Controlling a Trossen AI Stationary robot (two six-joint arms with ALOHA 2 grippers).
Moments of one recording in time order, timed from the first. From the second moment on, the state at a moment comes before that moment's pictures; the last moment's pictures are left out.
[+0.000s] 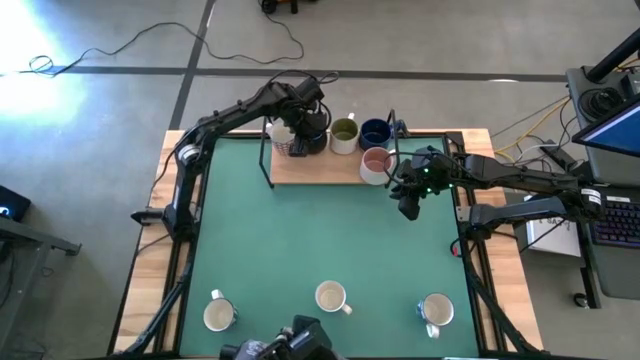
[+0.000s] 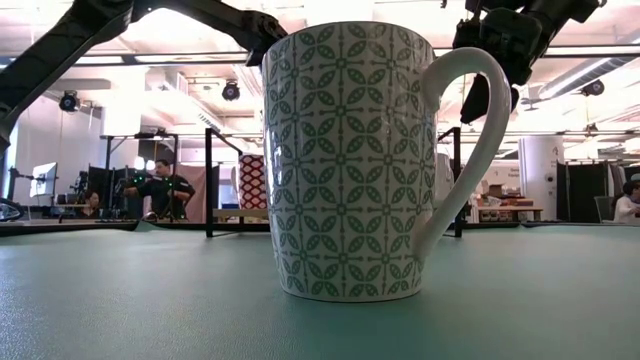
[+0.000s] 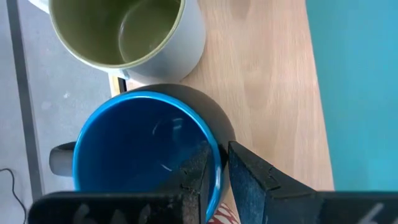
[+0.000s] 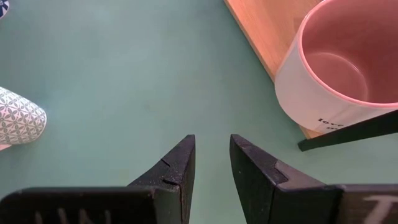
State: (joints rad) left arm 0.62 2.08 2.02 -1.12 0.12 0.78; right arm -0.29 1.00 0.84 -0.70 -0.13 0.17
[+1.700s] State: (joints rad) left arm 0.26 1.84 1.84 -1.33 0.12 0.12; right arm -0.29 1.00 0.84 -0.70 -0.13 0.17
